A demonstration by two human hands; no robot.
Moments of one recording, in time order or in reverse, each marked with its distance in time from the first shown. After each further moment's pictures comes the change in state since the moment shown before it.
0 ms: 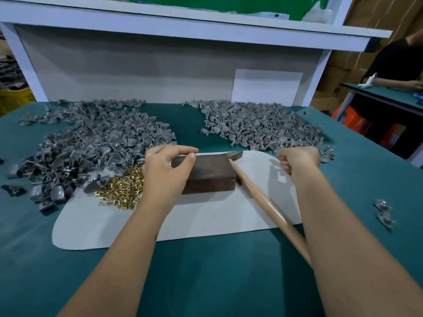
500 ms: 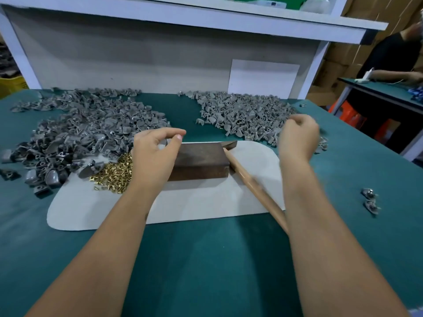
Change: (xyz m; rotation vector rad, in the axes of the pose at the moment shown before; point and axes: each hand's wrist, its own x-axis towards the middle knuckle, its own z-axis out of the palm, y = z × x) left_hand 0.003 -0.002 -0.002 -0.054 0.031 -0.014; right_hand -0.080 -0.021 -0.011 -0.052 0.222 -0.462
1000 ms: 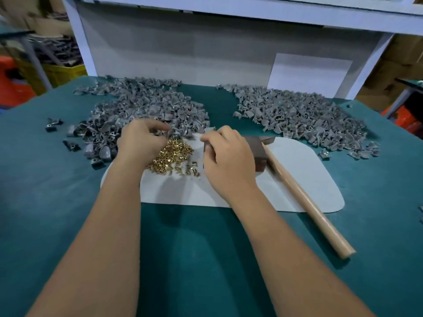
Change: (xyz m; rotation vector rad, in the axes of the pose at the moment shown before) left_hand 0.025 -0.037 -0.084 0.395 -0.015 -0.233; right_hand -0.149 -0.007 0.058 -0.104 -0.509 -0.996
